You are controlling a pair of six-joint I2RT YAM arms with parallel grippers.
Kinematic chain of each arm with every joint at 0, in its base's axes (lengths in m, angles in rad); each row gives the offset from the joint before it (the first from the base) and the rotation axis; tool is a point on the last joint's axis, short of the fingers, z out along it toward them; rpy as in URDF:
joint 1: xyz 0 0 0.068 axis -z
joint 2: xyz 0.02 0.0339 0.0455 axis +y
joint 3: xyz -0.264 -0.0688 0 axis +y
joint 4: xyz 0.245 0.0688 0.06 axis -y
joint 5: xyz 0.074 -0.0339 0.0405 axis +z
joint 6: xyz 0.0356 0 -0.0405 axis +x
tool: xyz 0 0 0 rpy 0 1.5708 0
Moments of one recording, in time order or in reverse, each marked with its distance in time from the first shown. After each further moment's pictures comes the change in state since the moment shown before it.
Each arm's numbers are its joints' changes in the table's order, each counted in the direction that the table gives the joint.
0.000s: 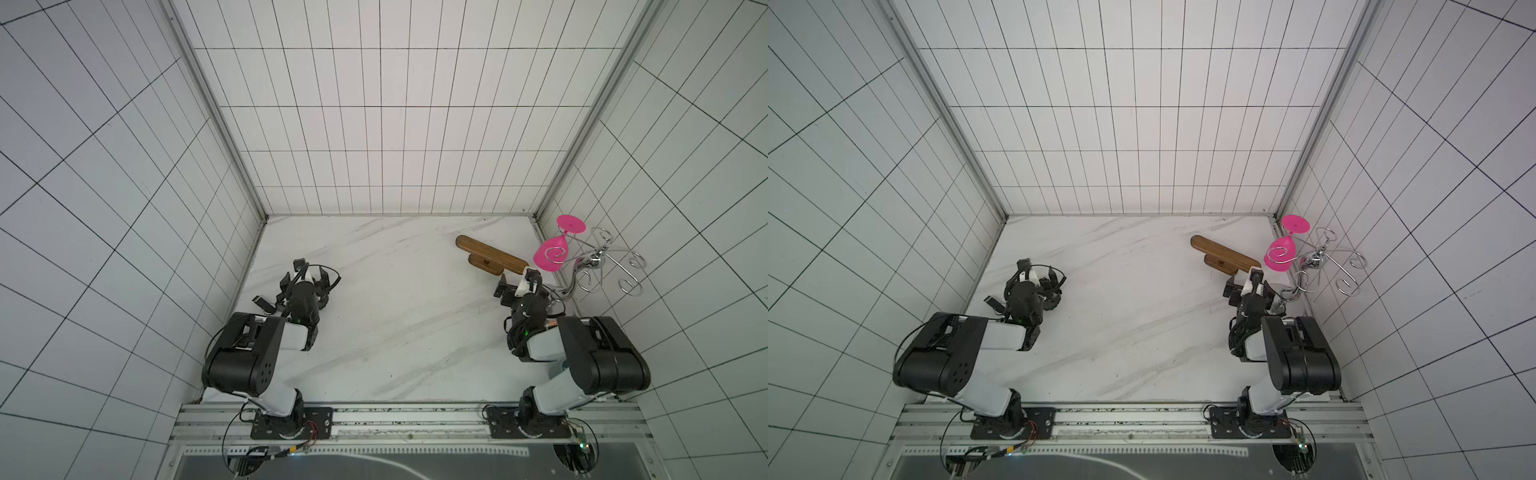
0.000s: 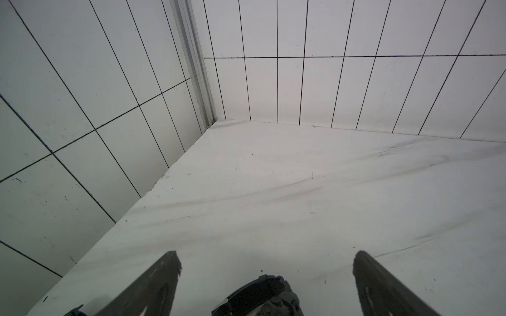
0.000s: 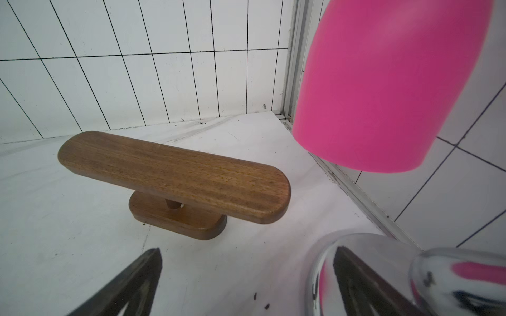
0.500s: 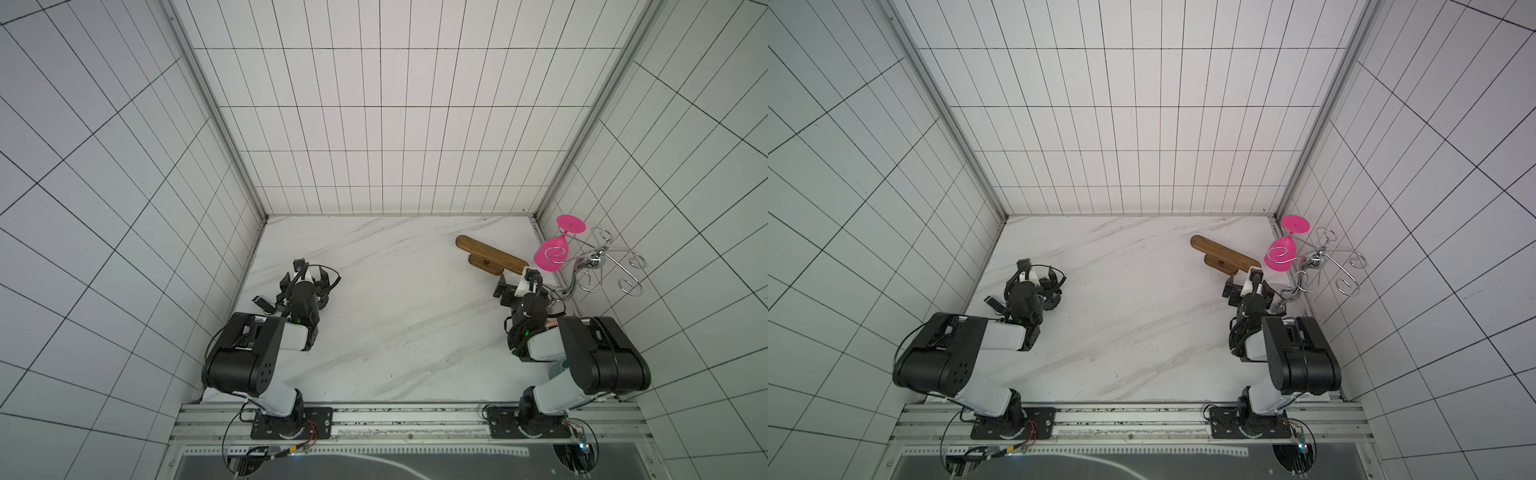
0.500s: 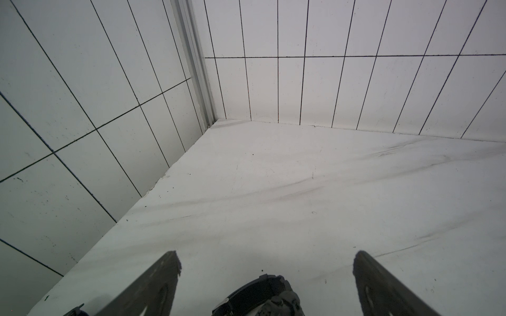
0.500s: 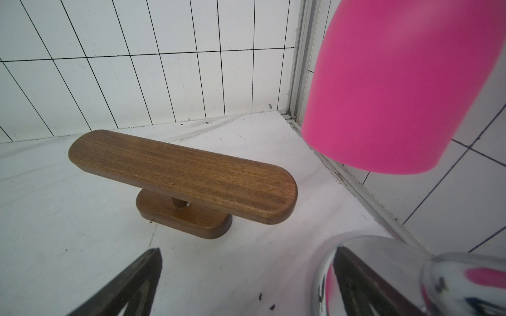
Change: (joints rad) left arm 0.000 0.000 0.000 0.000 0.001 0.000; right arm 0.002 0.000 0.000 0.000 0.020 0.001
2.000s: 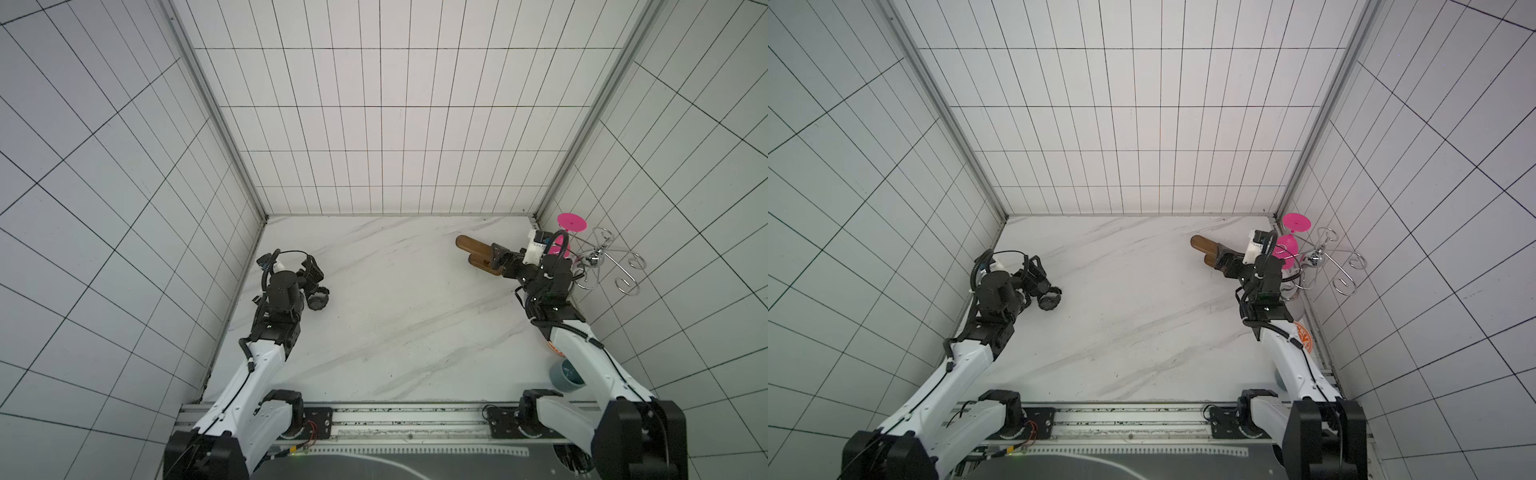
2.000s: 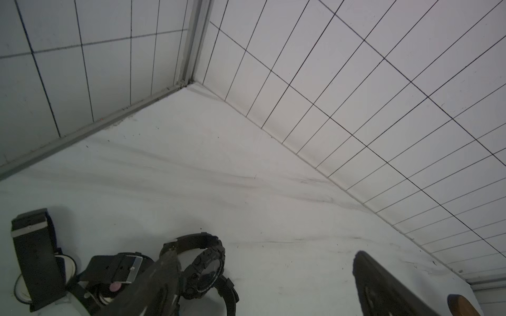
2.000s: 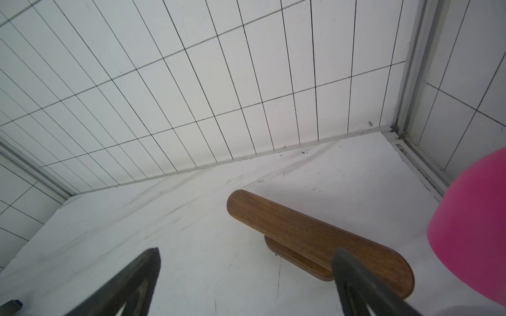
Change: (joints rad) left arm -0.045 -0.616 -0.180 -0.924 -0.265 -0.612; right arm -0.013 -0.415 -0.484 -0.994 0.371 0.233
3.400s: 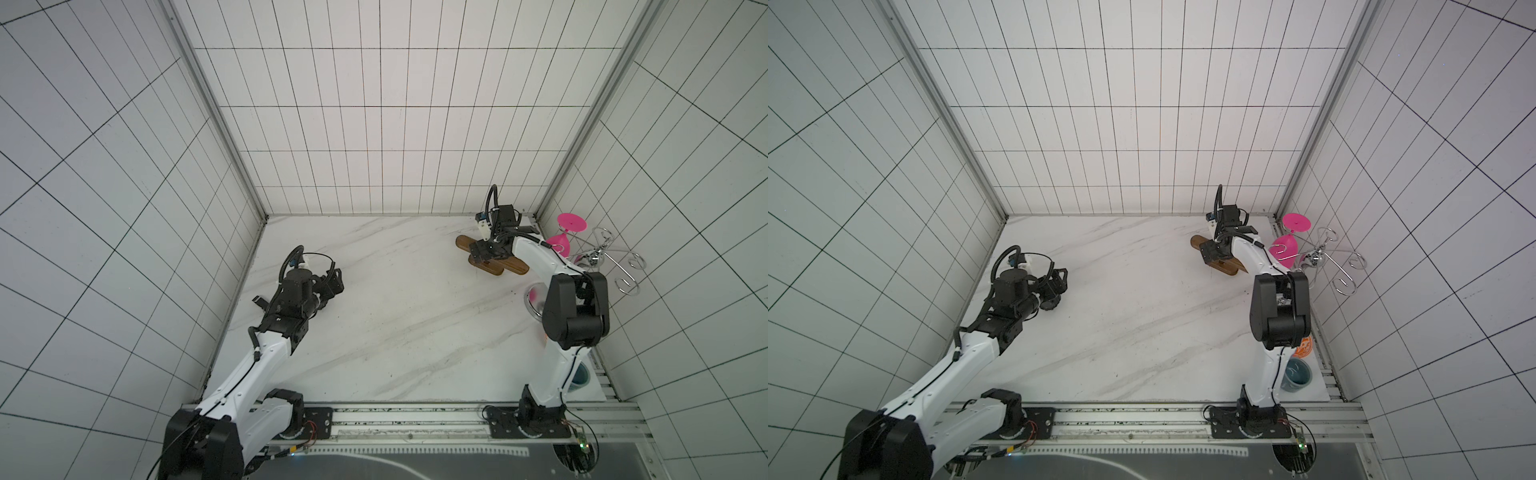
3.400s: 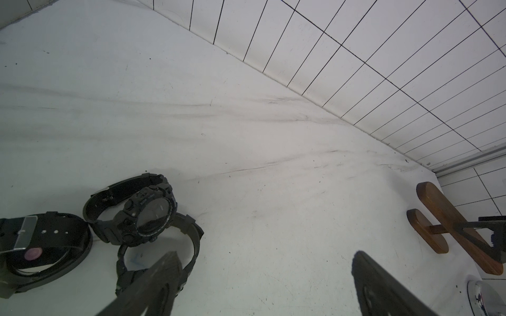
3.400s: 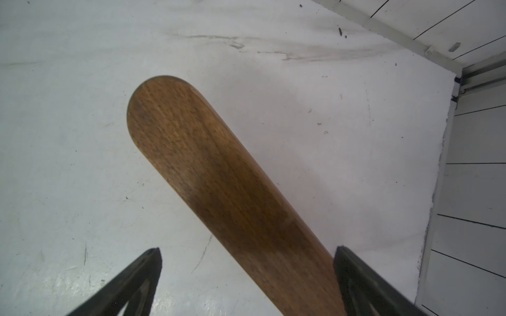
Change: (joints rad) left arm 0.111 0.066 -0.047 -0.131 -0.128 0.082; right arm -0.085 0.769 -0.819 -0.800 -0.175 -0.560
